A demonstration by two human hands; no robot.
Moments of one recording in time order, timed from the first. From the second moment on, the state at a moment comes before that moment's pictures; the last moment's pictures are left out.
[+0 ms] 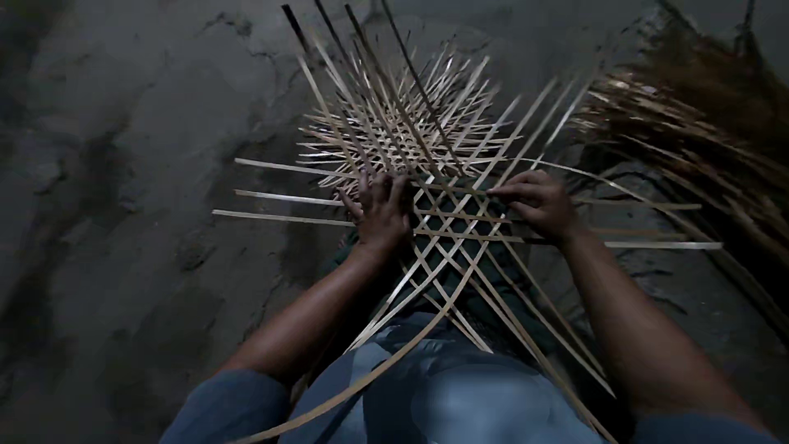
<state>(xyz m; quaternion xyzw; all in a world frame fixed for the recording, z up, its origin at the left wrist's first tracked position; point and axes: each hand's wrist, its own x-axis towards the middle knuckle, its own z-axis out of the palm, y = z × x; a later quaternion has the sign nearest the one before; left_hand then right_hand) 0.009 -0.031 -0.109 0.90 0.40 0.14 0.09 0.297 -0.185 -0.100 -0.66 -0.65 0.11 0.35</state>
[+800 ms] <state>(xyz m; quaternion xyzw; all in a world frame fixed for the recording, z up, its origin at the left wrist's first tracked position) 0.011 -0.028 -0.116 0.90 0.40 0.17 0.09 0.294 -0.180 -0.097 -0.67 -0.64 0.17 0.32</state>
